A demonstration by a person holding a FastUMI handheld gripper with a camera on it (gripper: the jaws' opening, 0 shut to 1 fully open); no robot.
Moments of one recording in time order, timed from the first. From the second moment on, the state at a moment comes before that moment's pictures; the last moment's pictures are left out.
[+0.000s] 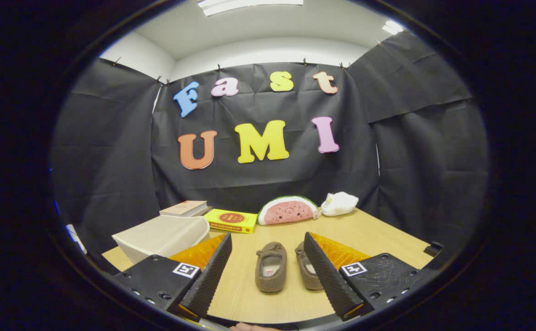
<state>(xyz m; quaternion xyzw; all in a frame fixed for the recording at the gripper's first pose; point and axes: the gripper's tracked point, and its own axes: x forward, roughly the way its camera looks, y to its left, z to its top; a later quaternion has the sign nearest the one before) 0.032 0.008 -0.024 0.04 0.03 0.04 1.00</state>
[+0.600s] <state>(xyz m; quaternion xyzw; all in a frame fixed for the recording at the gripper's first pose) 0.136 0.107 -0.067 0.16 0.16 0.24 0.94</state>
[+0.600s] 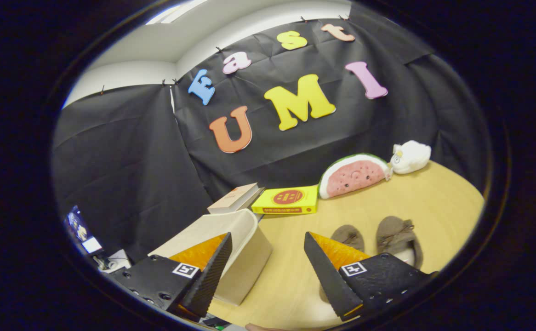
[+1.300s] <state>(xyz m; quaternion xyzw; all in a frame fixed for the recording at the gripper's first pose) 0.191 0.213 -0.118 0.38 0.35 0.42 0.75</state>
